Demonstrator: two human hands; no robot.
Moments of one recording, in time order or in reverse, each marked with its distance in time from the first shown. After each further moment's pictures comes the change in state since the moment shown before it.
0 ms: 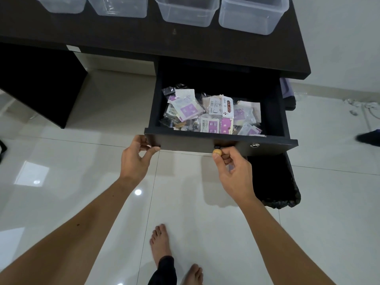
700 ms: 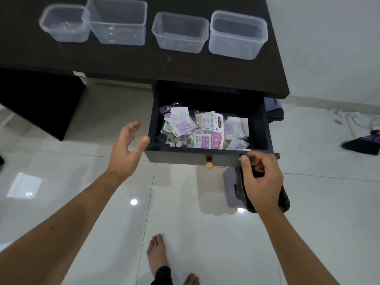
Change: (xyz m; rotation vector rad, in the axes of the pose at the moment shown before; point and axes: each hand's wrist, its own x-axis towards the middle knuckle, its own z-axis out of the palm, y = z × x) left_hand 0.016 0.059 -0.054 -0.220 -0.088 0.169; right_hand 0.005 -0.025 -0.077 -0.106 0.344 -0.092
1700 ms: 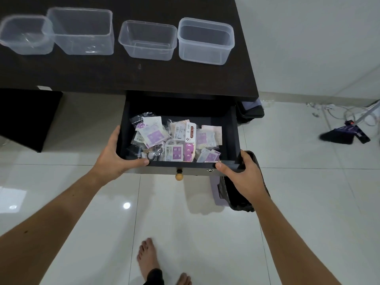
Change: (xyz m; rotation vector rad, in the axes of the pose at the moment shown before) left_hand 0.029 0.015 0.018 -0.109 -0.263 -0.144; right_hand 0.041 0.016 -0.034 0.017 -0.435 0.442
